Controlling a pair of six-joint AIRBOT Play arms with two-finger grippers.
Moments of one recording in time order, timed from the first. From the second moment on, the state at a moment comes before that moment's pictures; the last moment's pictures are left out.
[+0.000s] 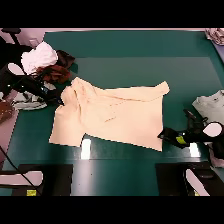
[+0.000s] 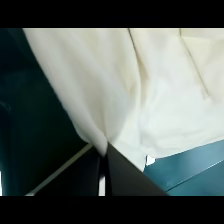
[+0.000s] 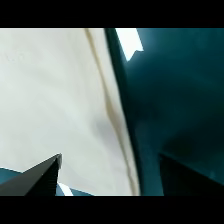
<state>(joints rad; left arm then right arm) 0.12 -1.45 1.26 1.07 -1.44 -1.32 -0.10 -0.72 0.33 -1.07 1.14 1.70</state>
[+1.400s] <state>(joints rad) 0.12 -0.76 1.98 0.78 -1.14 -1.76 -0.26 -0.64 1.91 -1.05 1.32 1.33</state>
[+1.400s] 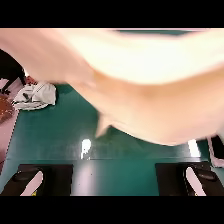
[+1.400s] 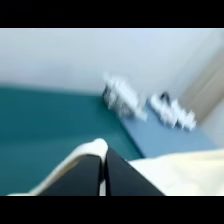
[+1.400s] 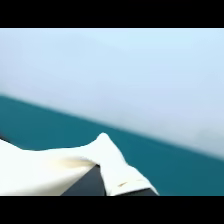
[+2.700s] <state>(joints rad) 0.09 -1.32 1.18 0.78 -0.74 -1.61 -0.09 -1.40 1.38 -1.05 0.92 1.61</state>
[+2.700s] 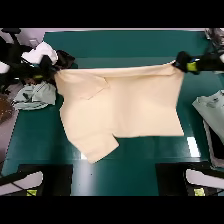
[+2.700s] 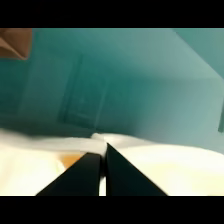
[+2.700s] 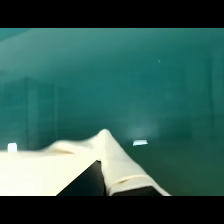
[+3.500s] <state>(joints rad) 0.05 -1.47 1.17 0.65 -0.66 -1.45 -0.12 -1.79 1.76 -1.12 1.24 1.57</state>
